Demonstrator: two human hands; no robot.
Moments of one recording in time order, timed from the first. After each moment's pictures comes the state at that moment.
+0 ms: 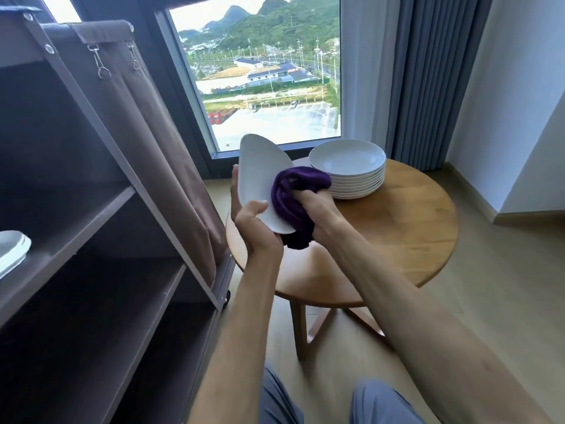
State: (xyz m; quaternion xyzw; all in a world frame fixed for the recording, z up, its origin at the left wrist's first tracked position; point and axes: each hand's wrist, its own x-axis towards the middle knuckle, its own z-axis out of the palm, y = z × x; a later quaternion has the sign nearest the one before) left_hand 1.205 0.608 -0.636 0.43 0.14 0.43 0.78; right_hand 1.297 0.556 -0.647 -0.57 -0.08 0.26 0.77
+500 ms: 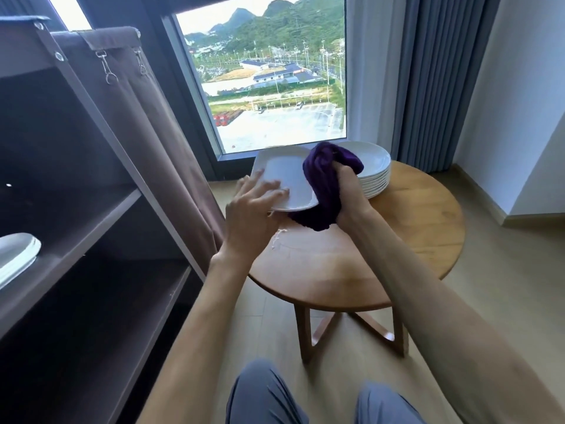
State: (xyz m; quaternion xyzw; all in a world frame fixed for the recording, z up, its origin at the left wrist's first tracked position) left_hand 1.194 0.663 -0.631 0.90 -0.01 0.43 0.04; right_hand 1.330 0.535 -0.627 -0.45 -0.07 0.27 0.85
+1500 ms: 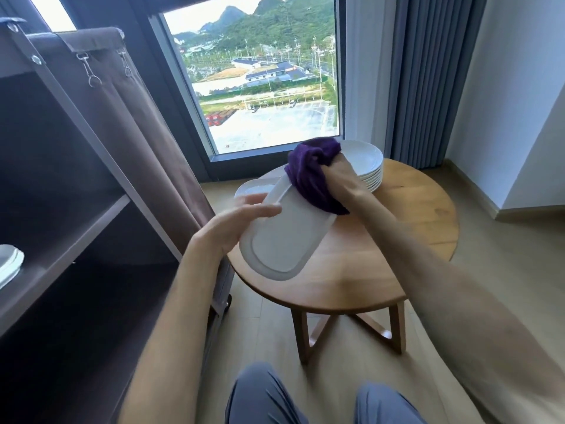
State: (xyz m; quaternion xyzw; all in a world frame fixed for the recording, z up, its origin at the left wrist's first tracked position) left_hand 1.203 0.690 -0.608 0.79 0.10 -0.01 0.61; right_hand 1.359 0.522 -0.611 -0.75 -0.28 0.07 0.59
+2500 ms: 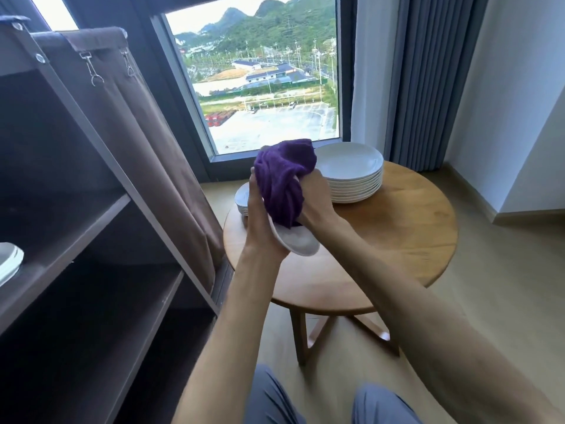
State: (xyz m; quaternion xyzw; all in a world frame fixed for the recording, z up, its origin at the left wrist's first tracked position) left_hand 1.221 0.610 -0.623 0.43 0.17 0.22 0.86; right_hand 1.308 0.557 -0.619 -0.81 -0.35 -0.06 0.47
